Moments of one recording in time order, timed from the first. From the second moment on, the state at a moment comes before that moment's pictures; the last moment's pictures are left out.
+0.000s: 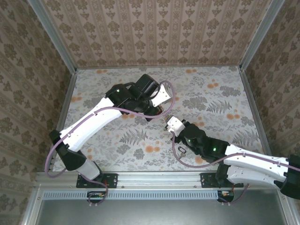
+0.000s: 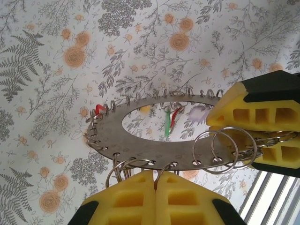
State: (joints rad) left arm -0.95 1.58 1.77 -1.17 0.08 0.14; right arm 1.06 0.91 0.59 -0.02 0.50 -0.28
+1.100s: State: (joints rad) left arm -0.95 1.41 1.53 -0.92 0.10 0.03; right arm 1.12 0.86 0.52 0.10 0.55 -0.38
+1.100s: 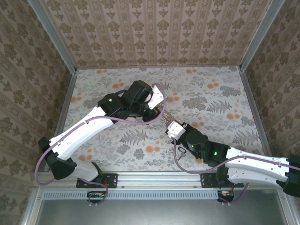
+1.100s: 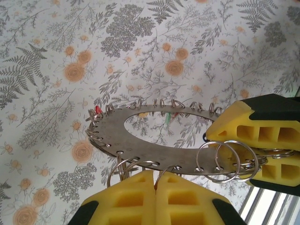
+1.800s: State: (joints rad) left arm -0.95 1.24 1.28 -0.59 0.10 0.02; right arm 1.14 0.95 0.52 0.23 0.68 -0.45
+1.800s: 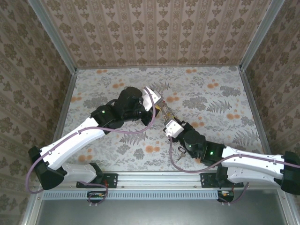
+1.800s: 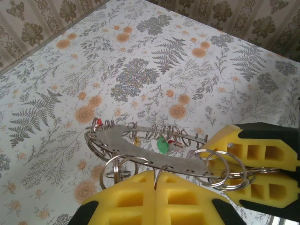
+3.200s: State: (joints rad) left arm -0.91 1.17 1.38 -0.75 0.19 0.06; right arm 1.00 0.72 0.52 0.07 0.19 -0.29
